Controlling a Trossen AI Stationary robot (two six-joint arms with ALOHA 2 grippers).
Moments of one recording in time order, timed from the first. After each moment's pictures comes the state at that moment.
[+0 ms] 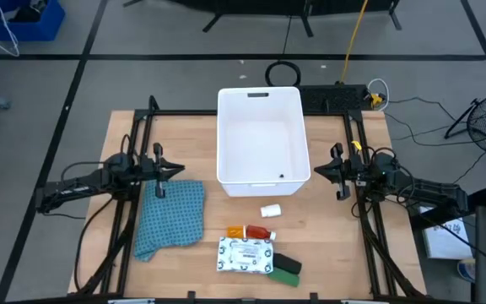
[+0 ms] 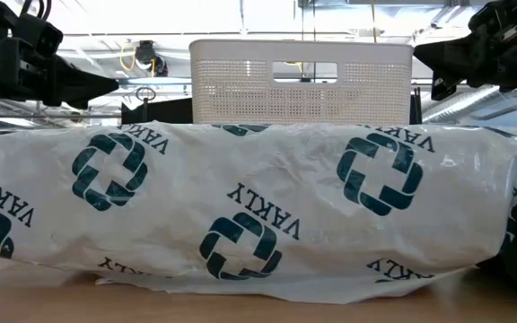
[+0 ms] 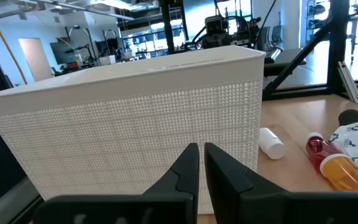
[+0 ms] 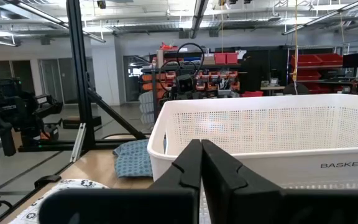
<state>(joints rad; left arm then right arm) 0.23 0.02 0.01 0.03 0.13 0.15 -0.25 0.07 0.02 0.26 -0.26 0.09</state>
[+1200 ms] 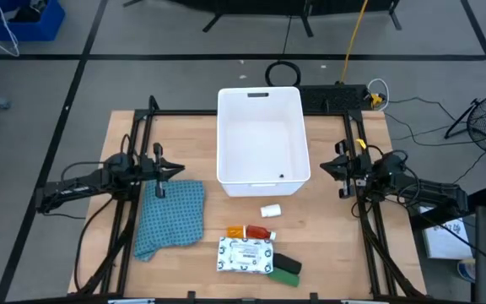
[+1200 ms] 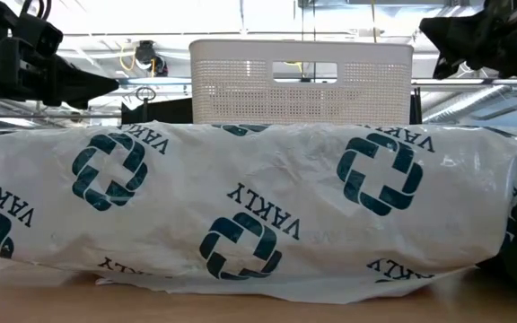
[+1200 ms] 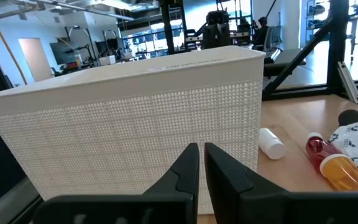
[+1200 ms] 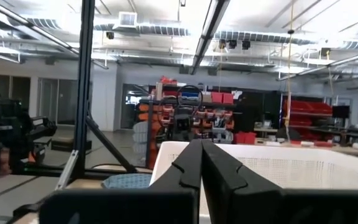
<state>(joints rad) 0.24 0.02 0.01 0.03 0.13 0.15 -0.25 0.07 0.02 0.43 -0.26 0.01</state>
